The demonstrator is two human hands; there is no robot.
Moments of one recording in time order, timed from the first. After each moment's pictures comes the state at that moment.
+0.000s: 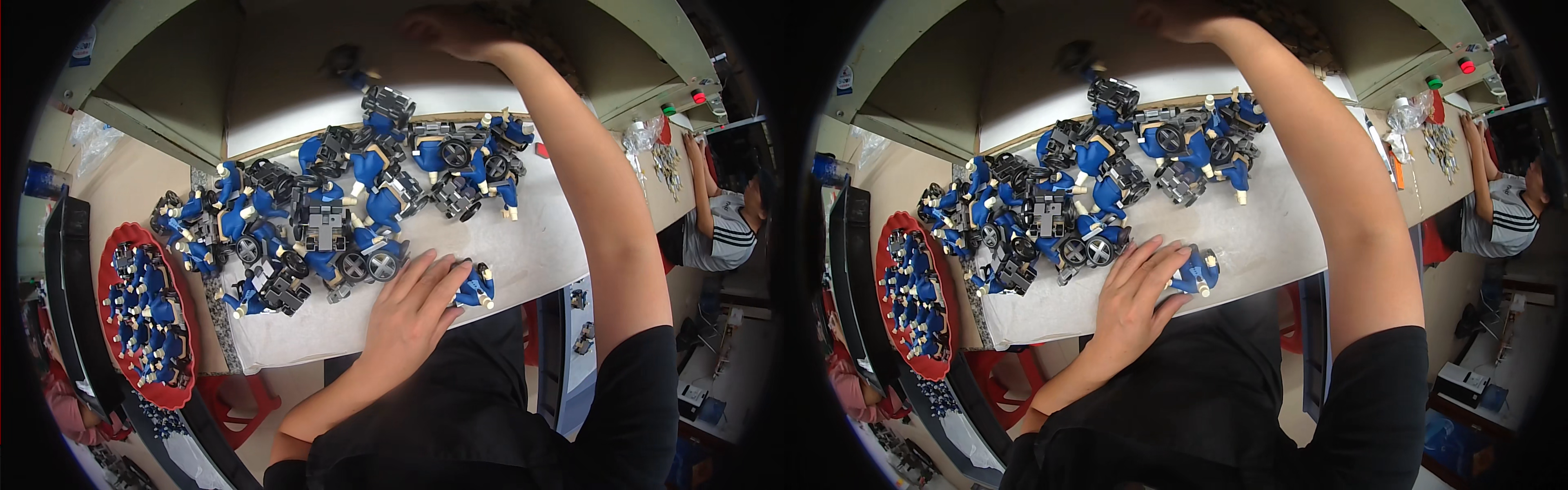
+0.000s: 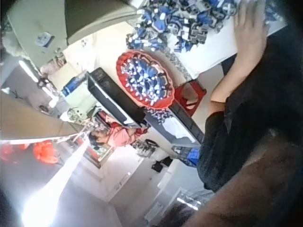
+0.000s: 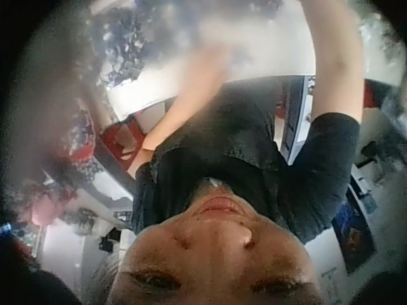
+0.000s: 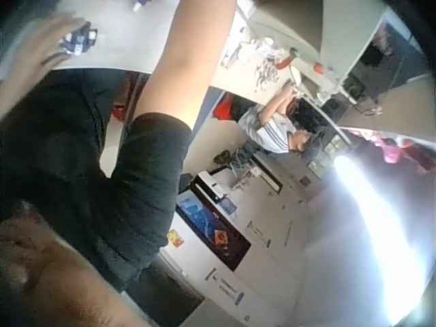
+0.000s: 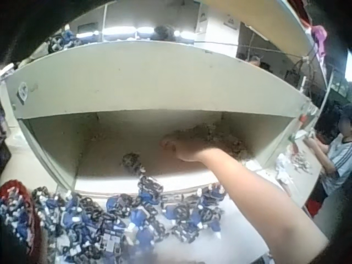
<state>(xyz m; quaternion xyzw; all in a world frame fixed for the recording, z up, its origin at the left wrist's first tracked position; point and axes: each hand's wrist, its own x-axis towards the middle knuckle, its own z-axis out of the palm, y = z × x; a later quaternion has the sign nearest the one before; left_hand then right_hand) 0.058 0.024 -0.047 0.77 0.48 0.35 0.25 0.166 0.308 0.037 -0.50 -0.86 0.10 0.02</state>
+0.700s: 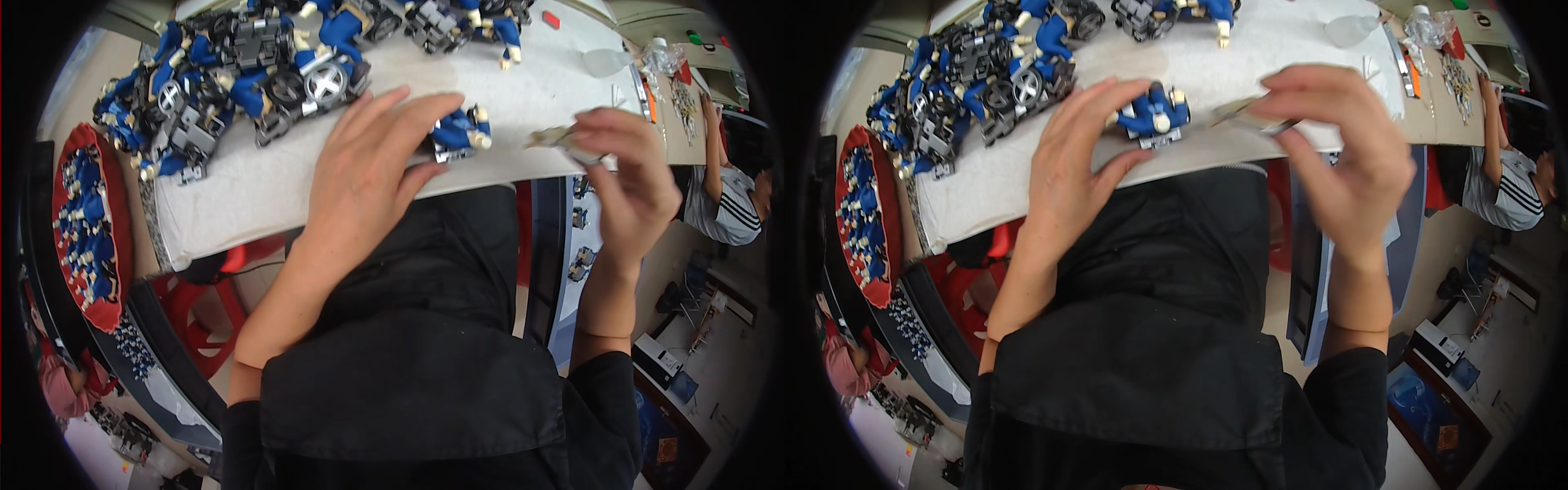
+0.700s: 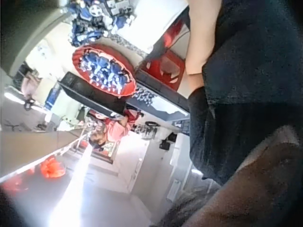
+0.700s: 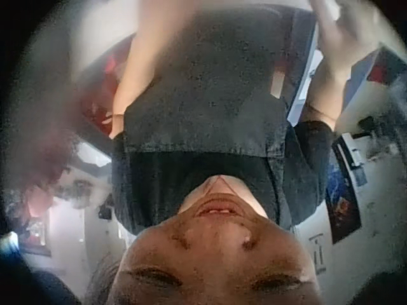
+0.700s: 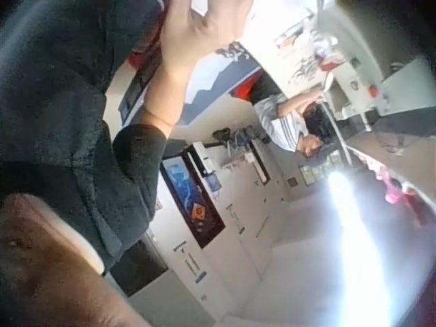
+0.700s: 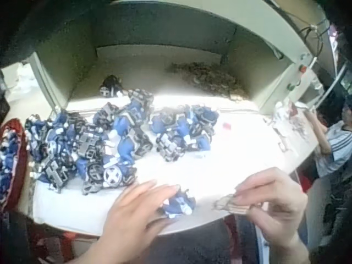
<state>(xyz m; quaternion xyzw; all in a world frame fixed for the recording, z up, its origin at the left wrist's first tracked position) 0.064 0.027 -0.059 0.77 0.46 0.39 0.19 0.282 0.043 0.019 -0.41 -0.82 0.16 0.38</state>
